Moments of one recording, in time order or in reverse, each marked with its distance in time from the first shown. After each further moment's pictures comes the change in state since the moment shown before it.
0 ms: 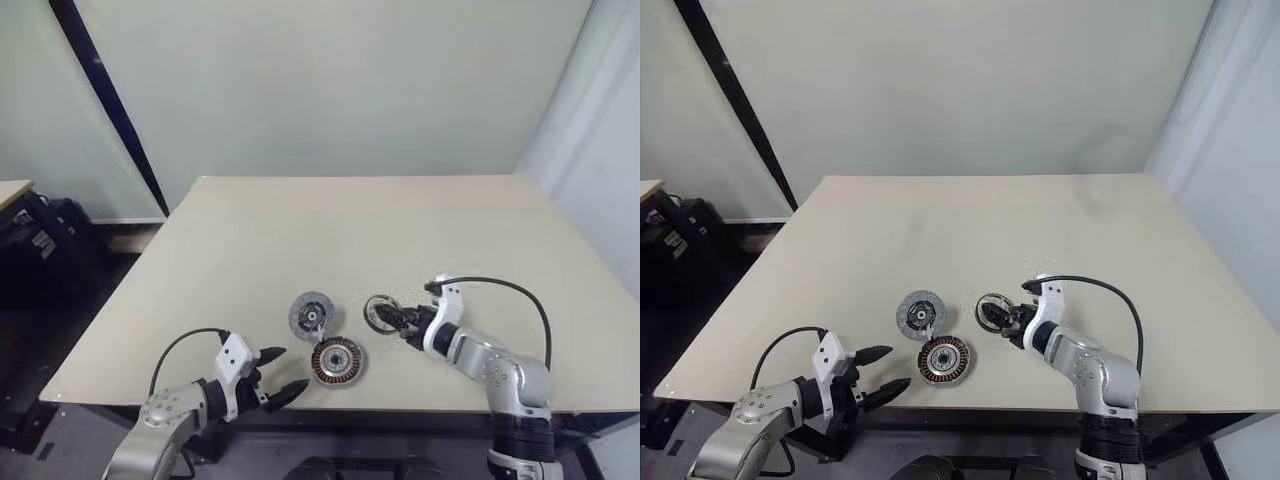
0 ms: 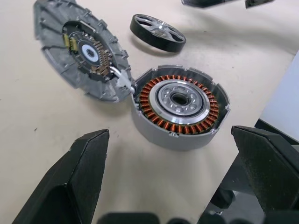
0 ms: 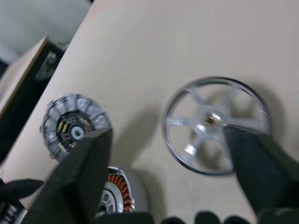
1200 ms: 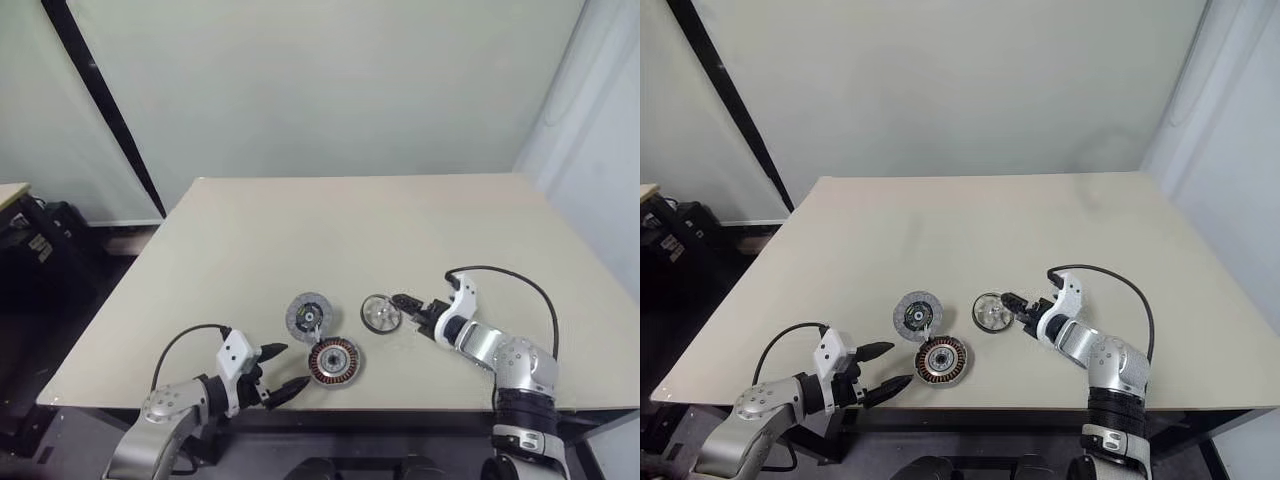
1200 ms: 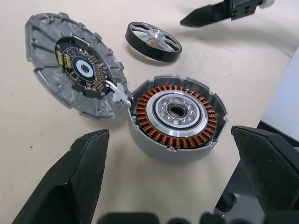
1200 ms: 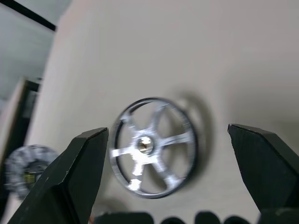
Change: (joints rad) left arm -0.022 -0.003 0.000 0.000 0.001 -0.001 -0.007; right arm -0.127 -0.078 -0.100 0.256 0.118 -0.032 -0.157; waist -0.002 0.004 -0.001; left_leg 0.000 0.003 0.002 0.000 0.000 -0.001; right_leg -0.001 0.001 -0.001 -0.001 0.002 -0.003
